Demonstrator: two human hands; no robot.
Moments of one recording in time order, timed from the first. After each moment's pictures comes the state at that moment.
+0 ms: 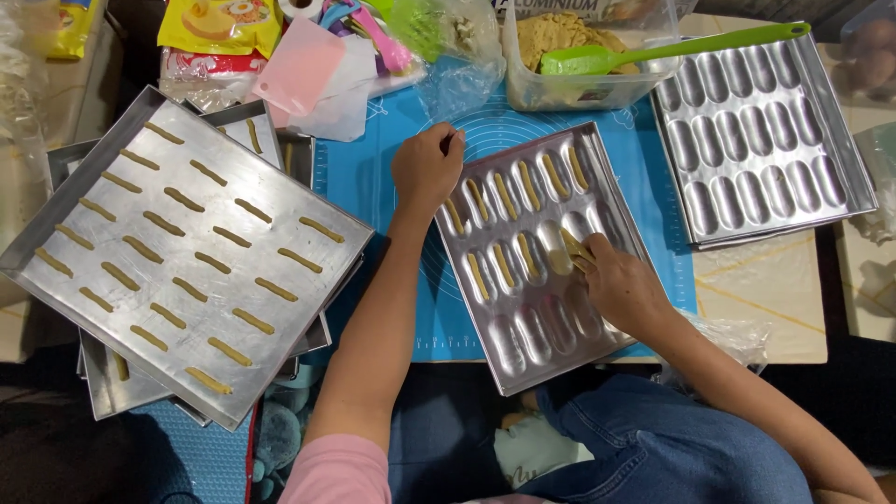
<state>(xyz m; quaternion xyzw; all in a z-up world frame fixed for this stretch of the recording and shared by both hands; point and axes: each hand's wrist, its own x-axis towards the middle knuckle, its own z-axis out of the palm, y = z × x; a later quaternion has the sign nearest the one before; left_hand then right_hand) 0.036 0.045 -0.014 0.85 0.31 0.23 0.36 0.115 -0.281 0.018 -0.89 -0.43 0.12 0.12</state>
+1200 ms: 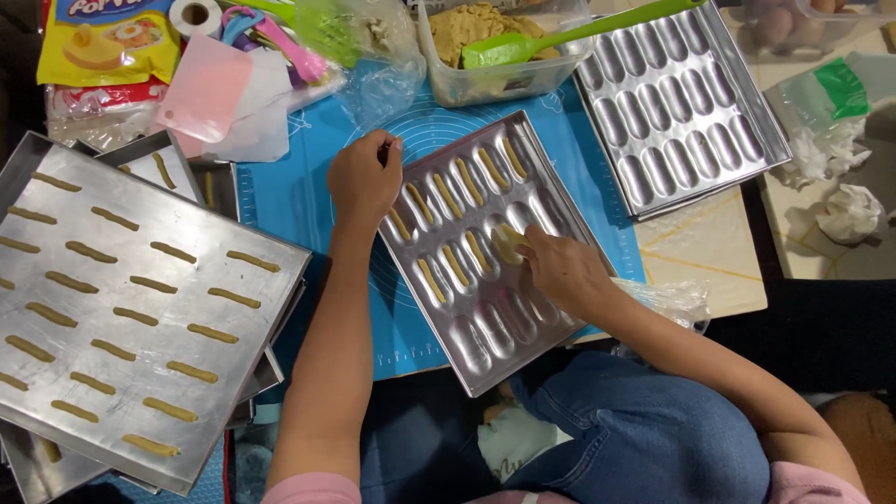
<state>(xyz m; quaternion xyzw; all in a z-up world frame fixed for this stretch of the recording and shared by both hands) 0.030 0.038 0.014 0.88 0.26 0.19 0.34 0.104 -0.270 0.028 -0.90 -0.43 0.08 0.06</state>
